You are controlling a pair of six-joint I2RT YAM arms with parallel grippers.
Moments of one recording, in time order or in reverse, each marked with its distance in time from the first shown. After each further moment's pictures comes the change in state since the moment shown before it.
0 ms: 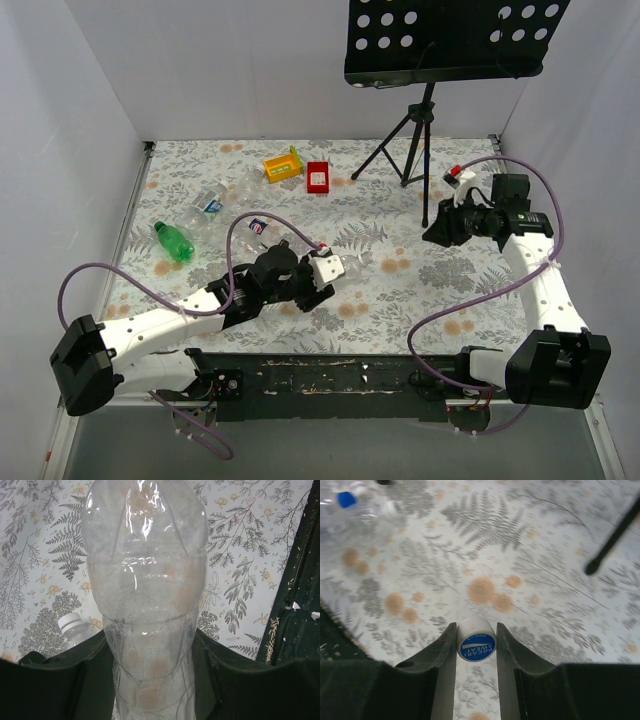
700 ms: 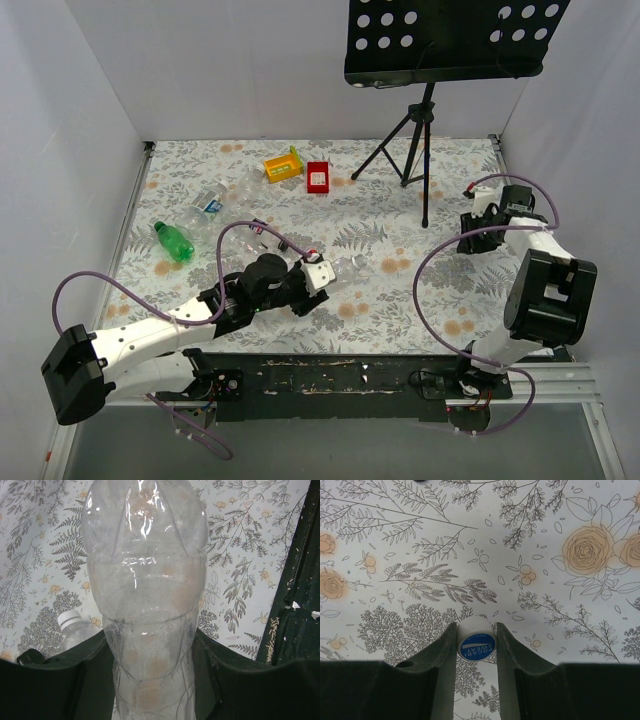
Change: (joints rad) left arm 0.000 -0.098 -0.104 0.074 0.000 -0.007; right arm -0.223 0.325 -0.114 0.246 0.416 -0.069
